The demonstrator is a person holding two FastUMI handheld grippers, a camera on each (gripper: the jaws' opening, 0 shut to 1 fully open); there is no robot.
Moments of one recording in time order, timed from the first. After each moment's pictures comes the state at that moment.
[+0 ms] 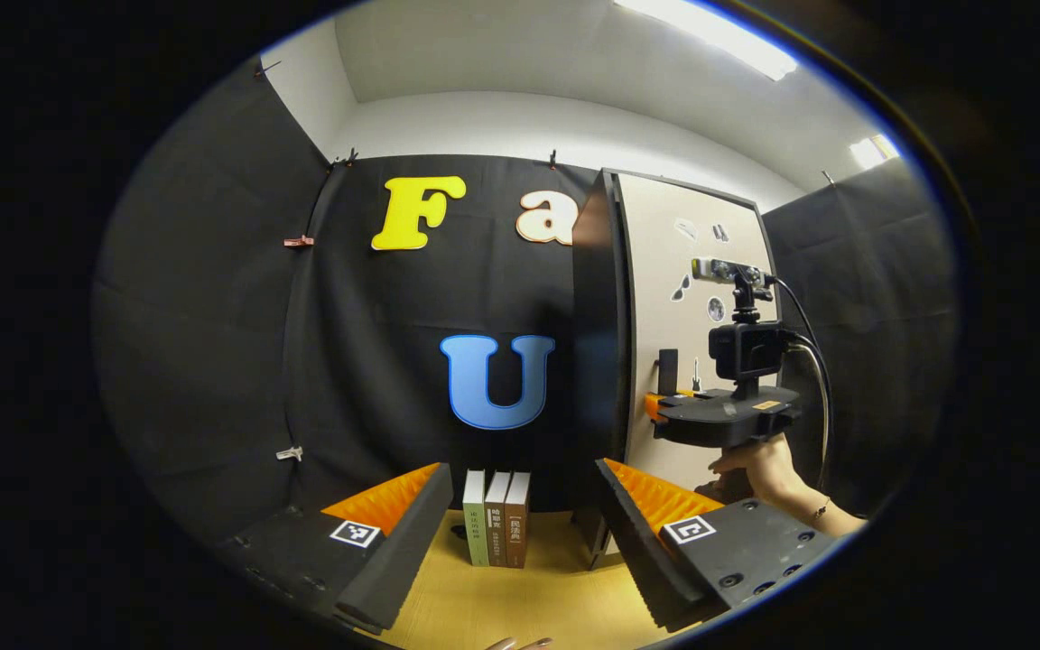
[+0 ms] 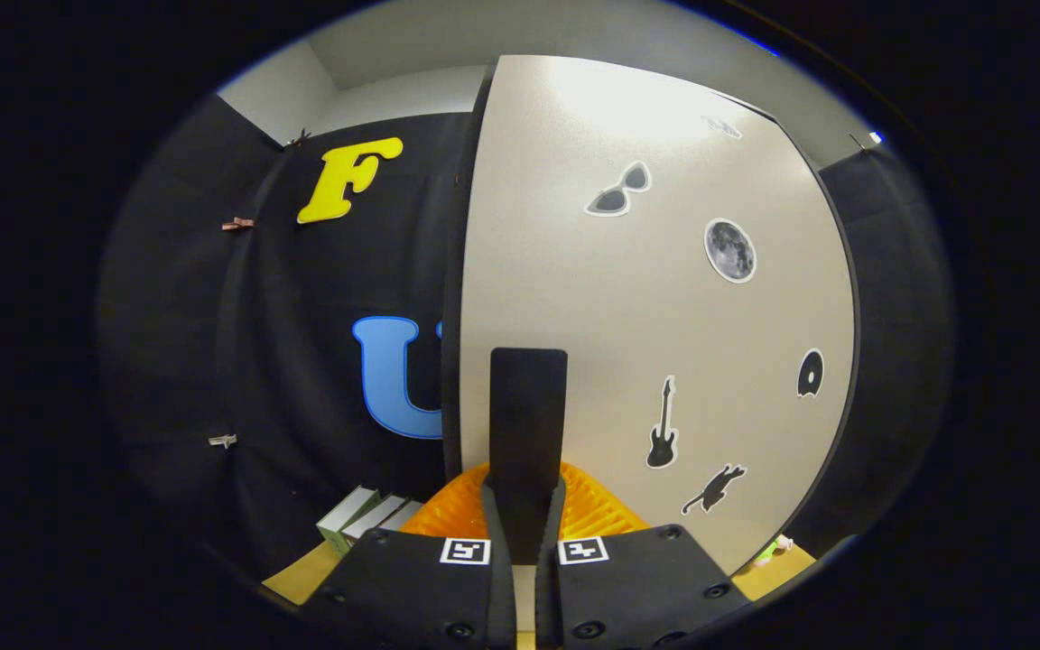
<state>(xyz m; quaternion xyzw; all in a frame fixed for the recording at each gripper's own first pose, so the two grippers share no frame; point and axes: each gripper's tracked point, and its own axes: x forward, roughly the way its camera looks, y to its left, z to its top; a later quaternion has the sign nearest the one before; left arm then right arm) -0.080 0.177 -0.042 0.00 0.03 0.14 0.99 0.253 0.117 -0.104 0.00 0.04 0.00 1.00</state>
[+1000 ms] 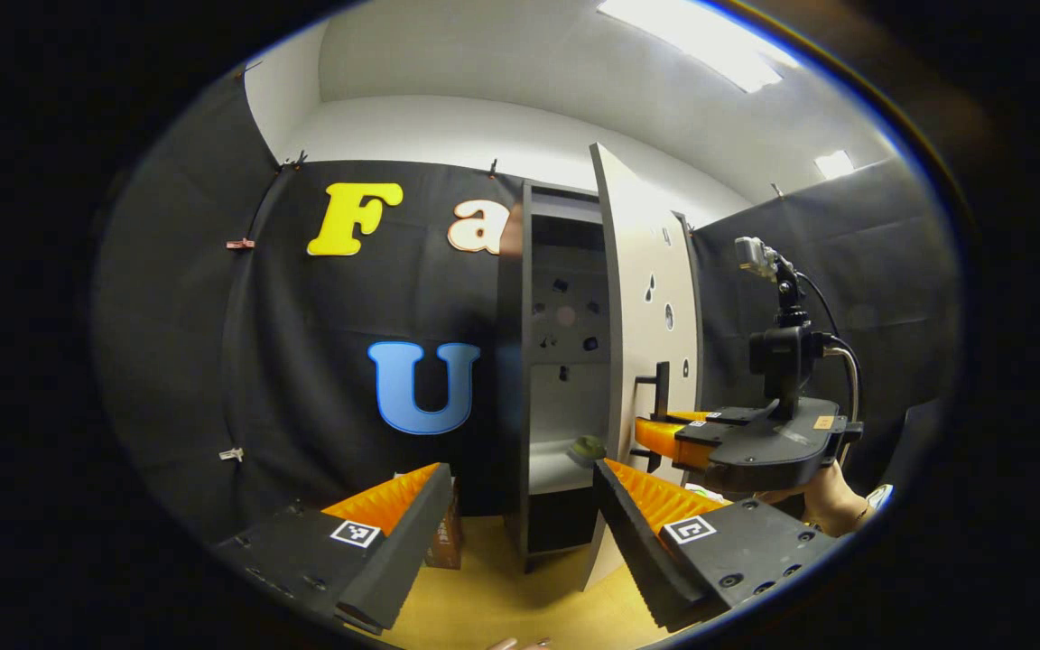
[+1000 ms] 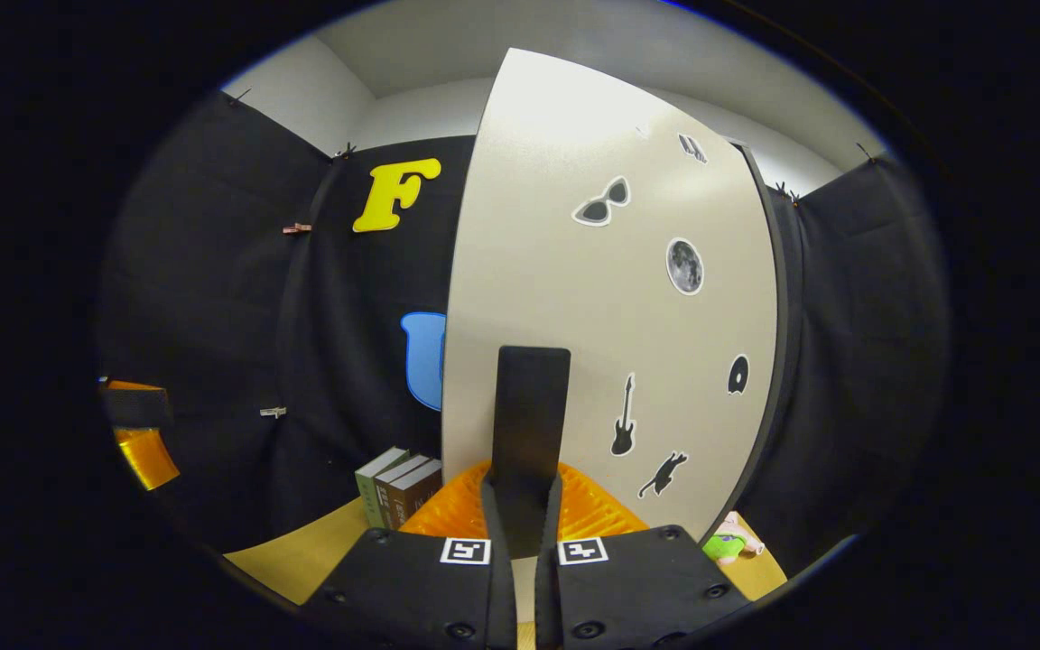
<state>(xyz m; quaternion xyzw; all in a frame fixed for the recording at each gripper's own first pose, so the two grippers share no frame) -0.079 0.077 -0.033 0.00 0.02 0.04 1.00 0.125 0.065 -0.085 -0.02 0.05 0.07 1.00</state>
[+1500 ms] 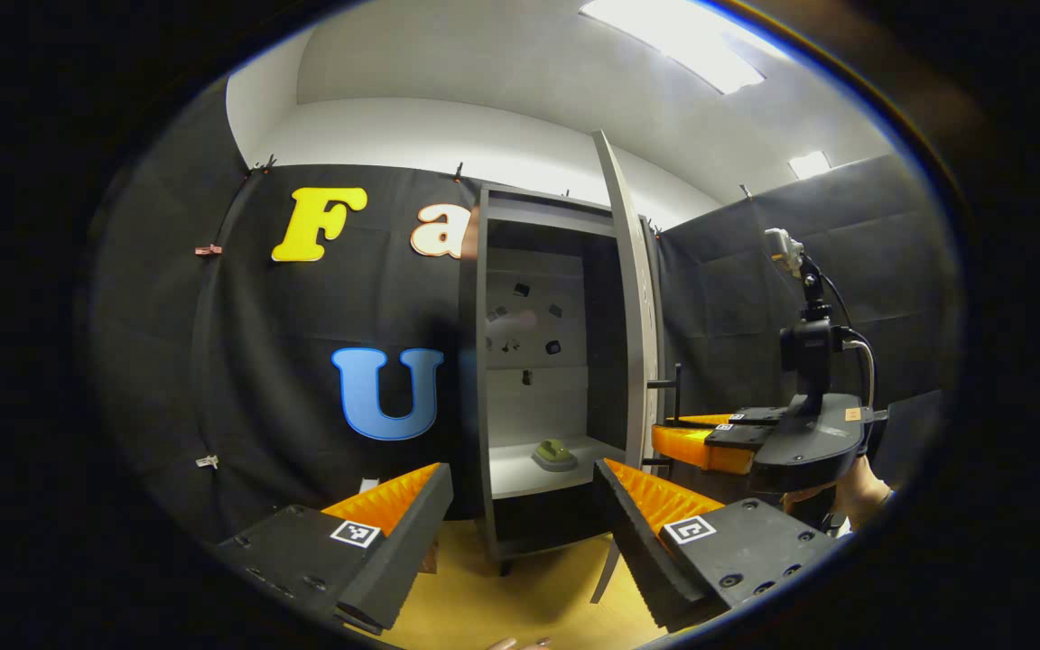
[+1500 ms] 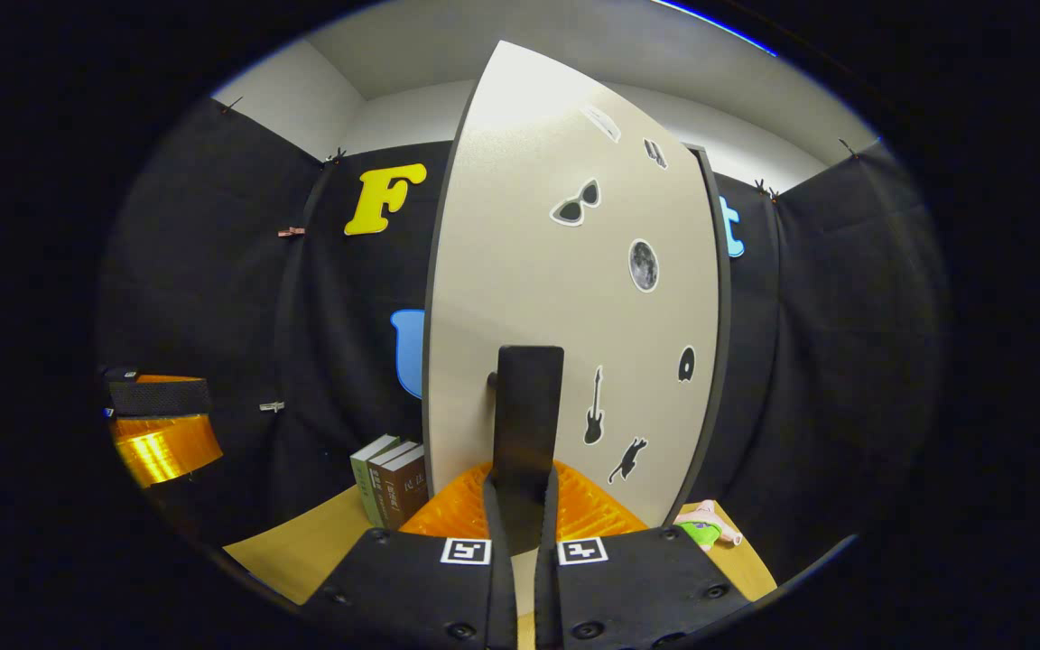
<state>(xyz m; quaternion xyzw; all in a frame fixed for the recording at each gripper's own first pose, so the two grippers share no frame) -0.075 0.036 -0.031 0.00 0.01 -0.02 1.00 0.074 0.008 -0.077 -0.01 0.06 0.05 1.00</state>
